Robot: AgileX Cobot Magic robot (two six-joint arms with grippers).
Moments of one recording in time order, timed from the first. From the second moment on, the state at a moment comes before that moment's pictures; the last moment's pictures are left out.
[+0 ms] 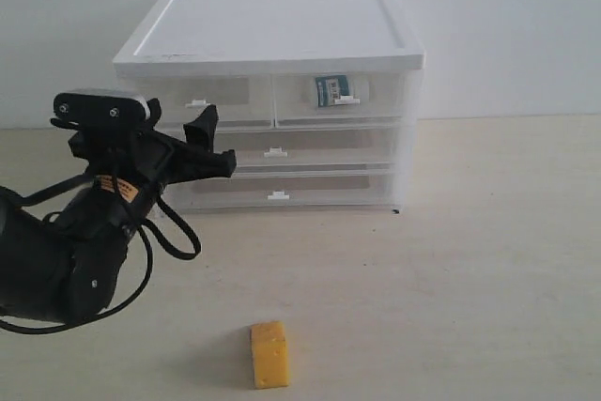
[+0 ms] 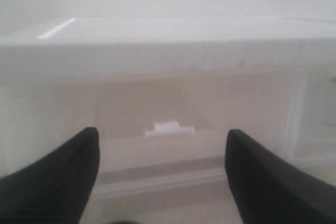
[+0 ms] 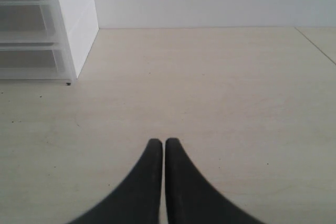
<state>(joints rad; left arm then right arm) -0.52 1.97 -0.75 -0.31 -1.20 0.14 0.00 0.01 0.00 0.03 0.33 -0.02</state>
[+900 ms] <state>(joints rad) -0.54 2.11 -0.91 -0.45 -1.26 0.14 0.00 0.01 0.00 0.03 0.33 -0.02</state>
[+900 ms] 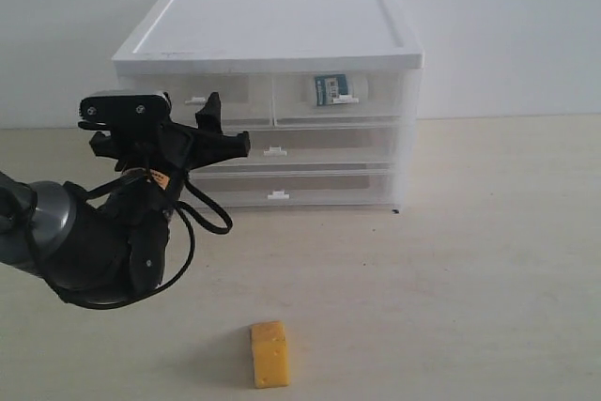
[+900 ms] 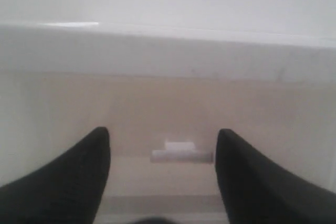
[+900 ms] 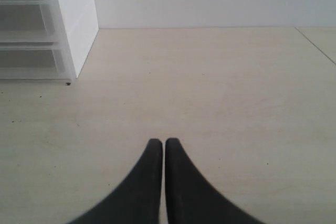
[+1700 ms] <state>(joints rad) -0.64 2.00 -0.75 -0.53 -1.24 0.19 0.00 0.01 0.00 0.03 0.33 -0.02</state>
